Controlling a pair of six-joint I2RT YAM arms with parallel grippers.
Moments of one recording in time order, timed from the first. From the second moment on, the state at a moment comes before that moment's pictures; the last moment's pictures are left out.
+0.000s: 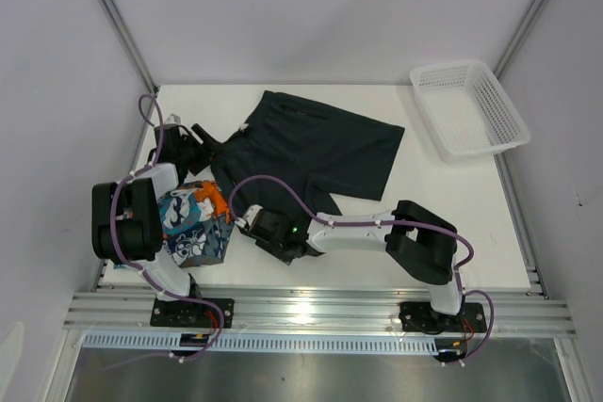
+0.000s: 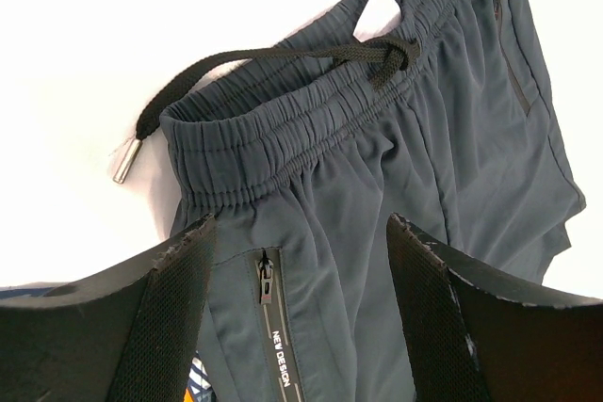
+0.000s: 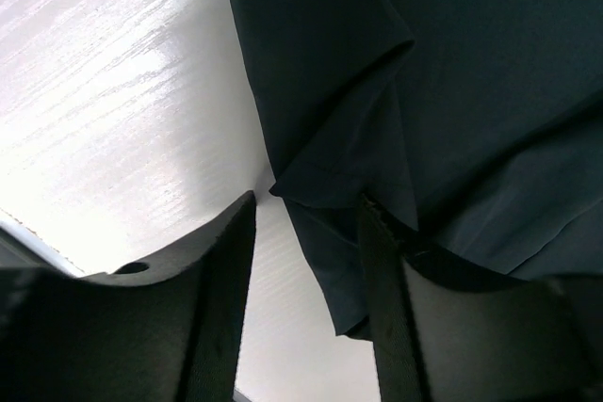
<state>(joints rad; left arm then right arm) 0.14 1.67 0.88 0.14 0.30 -0.65 1.24 1.95 1.32 -0.47 0.25 0.09</state>
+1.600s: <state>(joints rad) 0.15 1.64 0.88 0.14 0.30 -0.64 1.19 1.94 1.37 -0.51 0.22 0.19</state>
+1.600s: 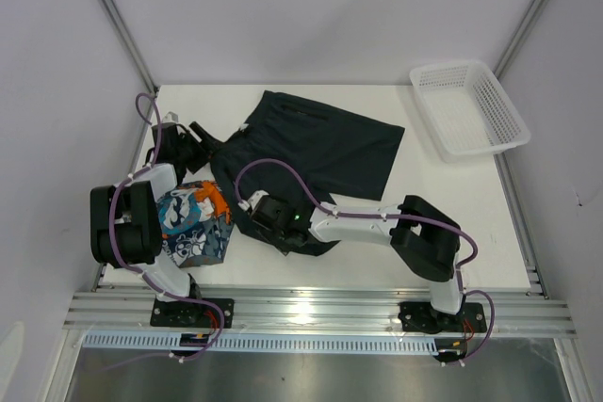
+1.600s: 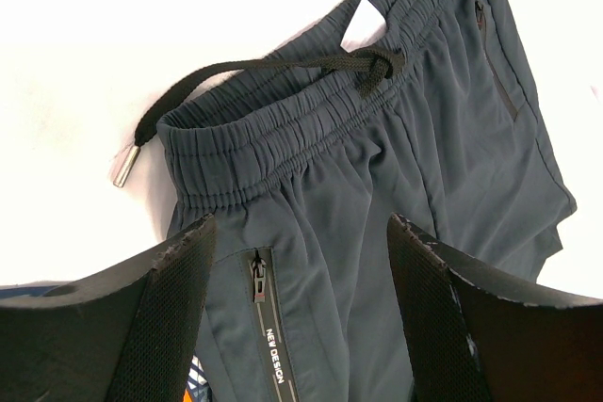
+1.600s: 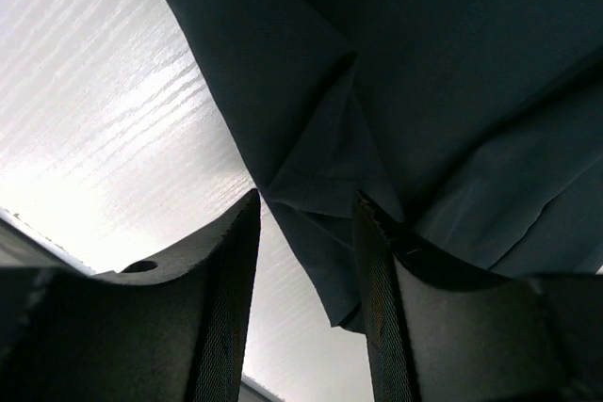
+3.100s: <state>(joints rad) 0.16 1.70 0.88 0.13 0.29 -0.64 1.38 1.86 1.39 -0.55 0.15 0.20</state>
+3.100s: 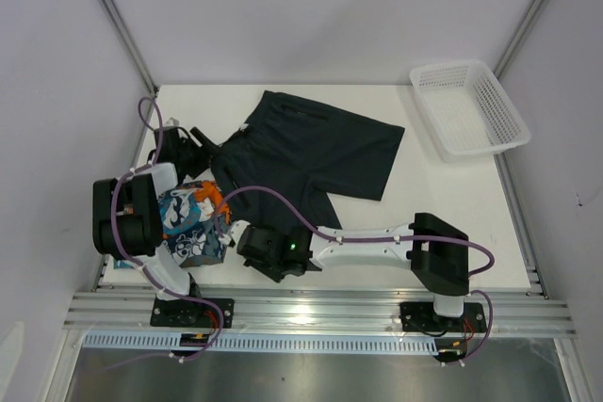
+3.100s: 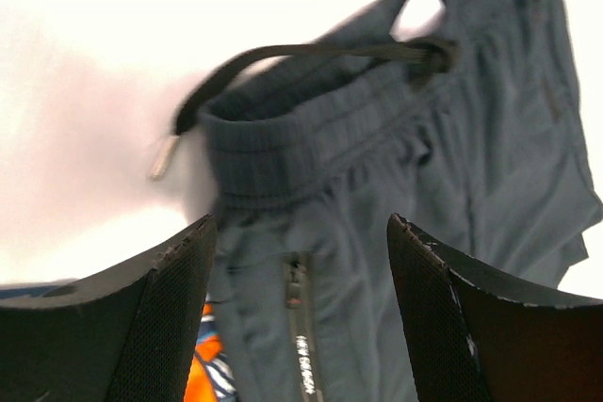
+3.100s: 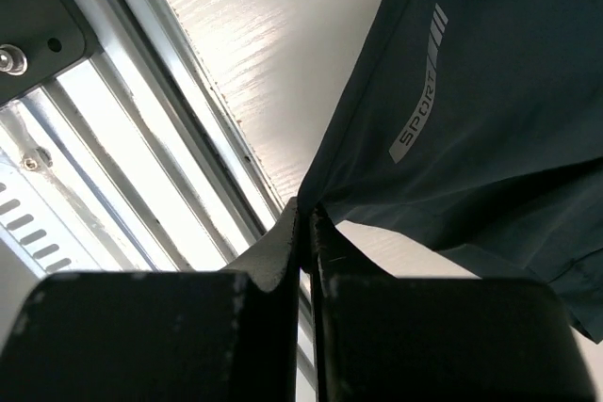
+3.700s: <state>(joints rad) 0.18 1.84 0.97 0.11 0.29 -0.65 1.41 1.86 1.35 -0.55 0.11 0.20</state>
